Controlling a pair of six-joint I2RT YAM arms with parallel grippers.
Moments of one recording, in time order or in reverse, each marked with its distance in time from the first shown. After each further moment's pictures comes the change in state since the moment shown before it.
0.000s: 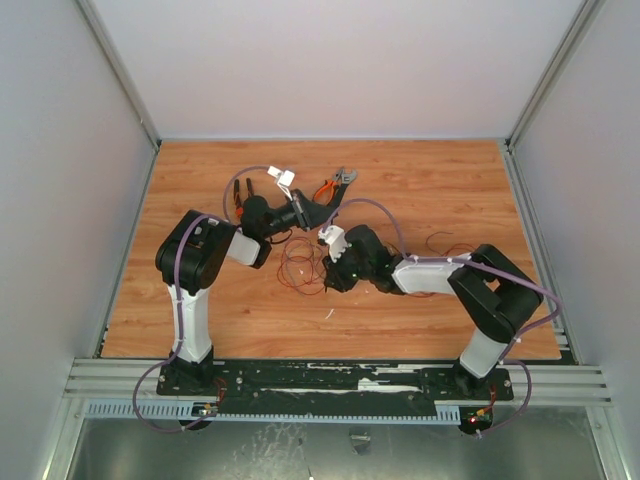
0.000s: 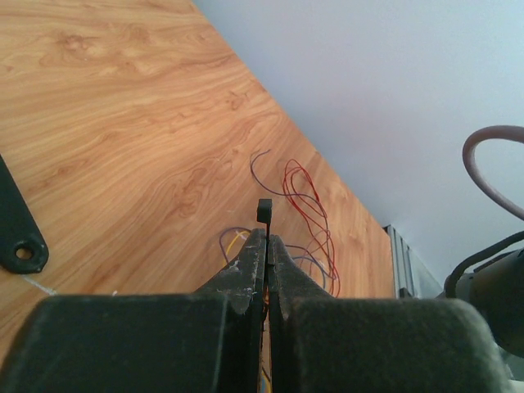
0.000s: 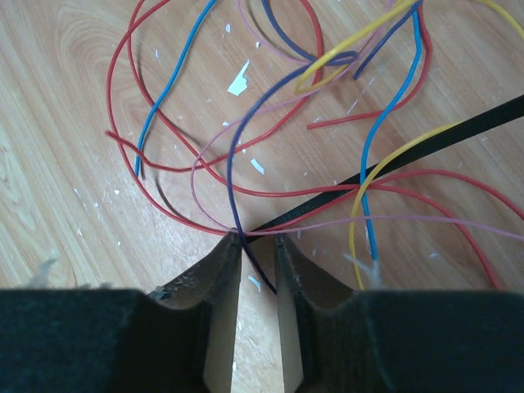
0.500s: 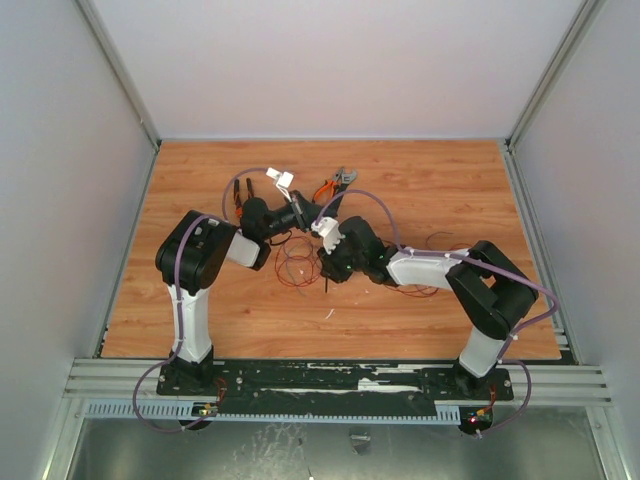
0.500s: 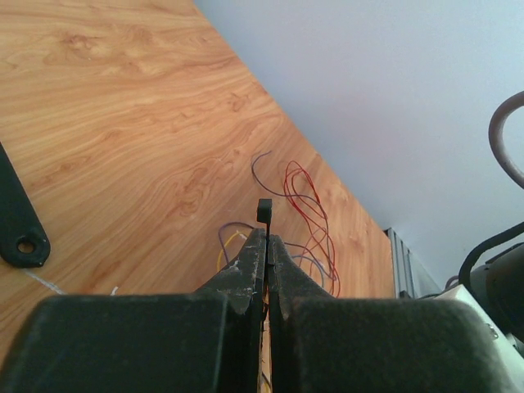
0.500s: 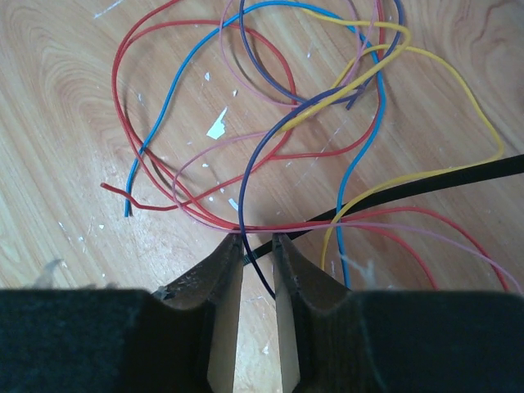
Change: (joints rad) left arm 0.000 0.000 -0.023 0.022 -0.010 -0.007; right arm 0.004 0.035 0.109 -0.064 0.045 -0.044
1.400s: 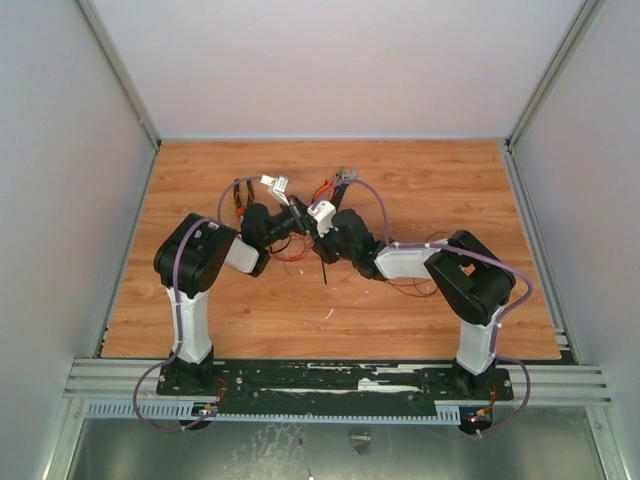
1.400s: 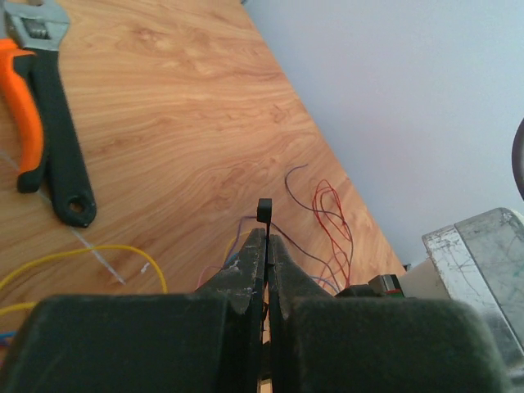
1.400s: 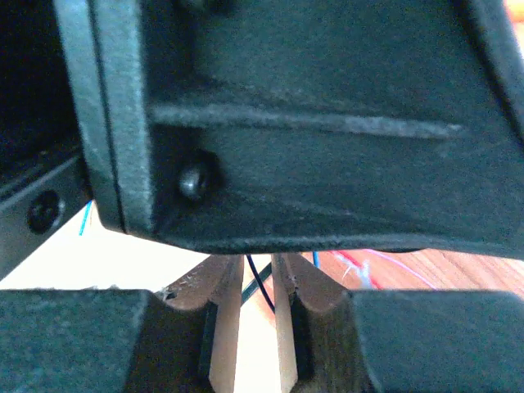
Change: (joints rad) left arm -0.022 -0.027 -0.068 -0.029 -0.150 -0.014; right arm -0.009 0.129 0.086 0.207 0.182 0.026
